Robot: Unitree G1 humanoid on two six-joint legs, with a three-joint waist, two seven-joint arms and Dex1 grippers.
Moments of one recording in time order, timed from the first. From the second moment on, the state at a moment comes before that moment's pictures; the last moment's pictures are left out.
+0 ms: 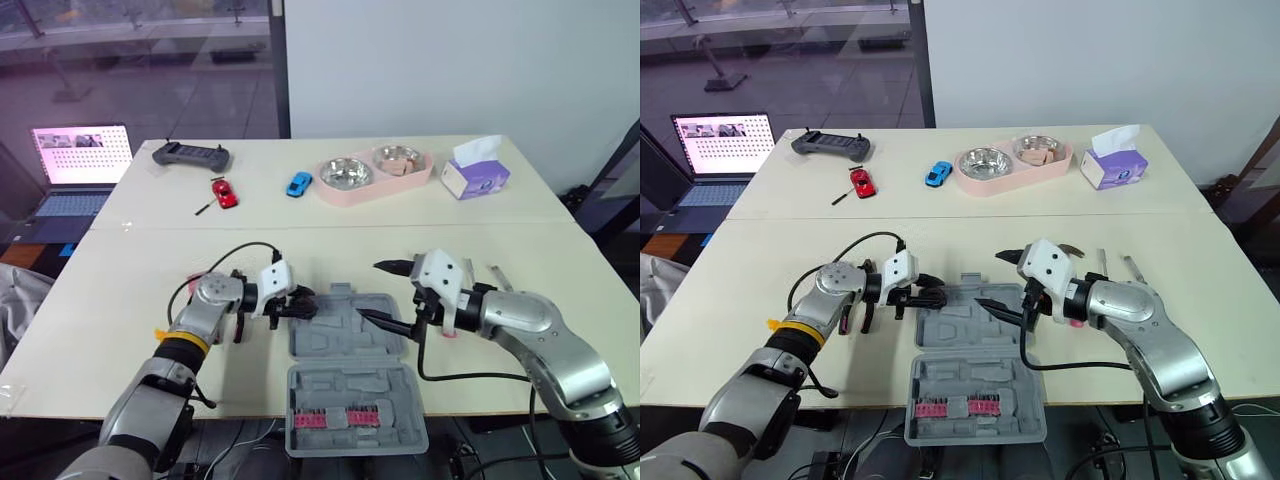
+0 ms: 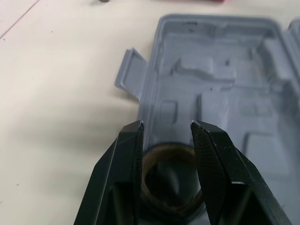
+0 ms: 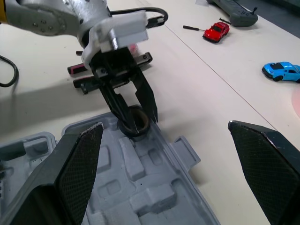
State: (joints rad) left arm -0.65 0.34 -0.22 0.77 0.00 -0.30 -1.16; right arm -0.22 -0.69 0.07 -0.46 0.37 0.48 0.81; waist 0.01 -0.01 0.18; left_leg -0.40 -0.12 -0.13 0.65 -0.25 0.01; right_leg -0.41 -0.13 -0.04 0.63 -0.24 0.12
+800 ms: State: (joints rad) left arm -0.64 0.40 -0.20 0.63 -0.11 -0.12 -1.29; right arm -0.24 -0.71 0.06 -0.43 0.37 0.47 0.84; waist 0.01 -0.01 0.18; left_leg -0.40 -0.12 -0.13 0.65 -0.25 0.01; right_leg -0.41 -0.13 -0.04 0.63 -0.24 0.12
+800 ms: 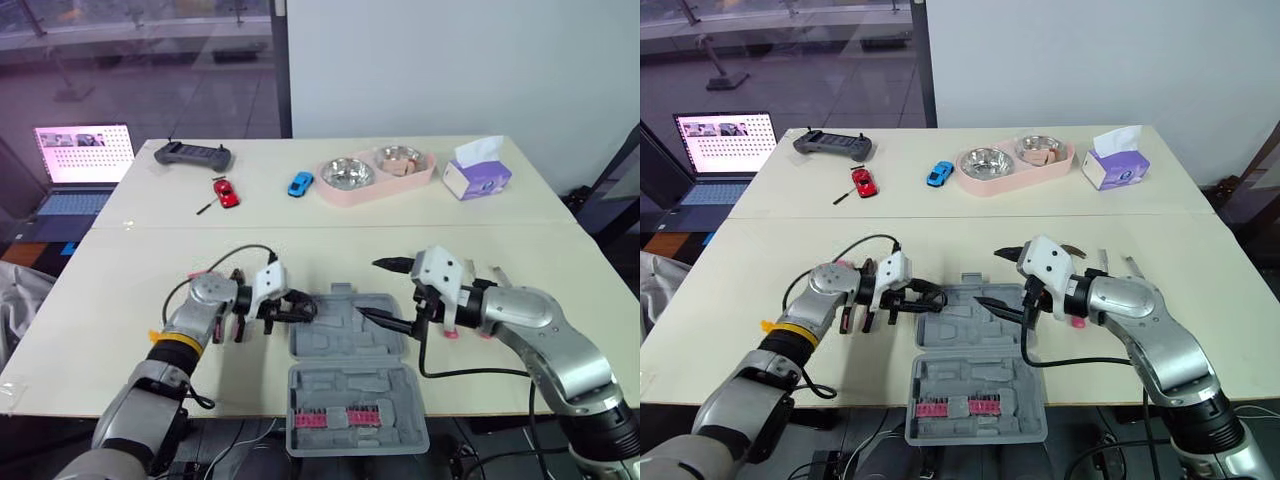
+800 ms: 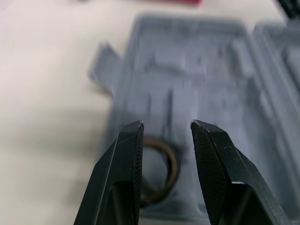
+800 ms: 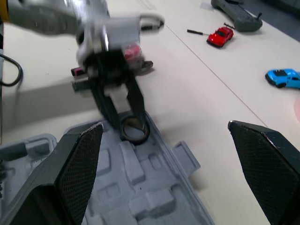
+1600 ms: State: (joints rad) left arm 0.07 0.95 0.48 0.42 -0.33 0.14 -1.20; right arm 0.27 -0.84 -0.68 -0.22 0.51 0.36 1.04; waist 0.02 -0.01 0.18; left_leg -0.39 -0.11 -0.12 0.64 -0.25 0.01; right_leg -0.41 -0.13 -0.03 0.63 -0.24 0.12
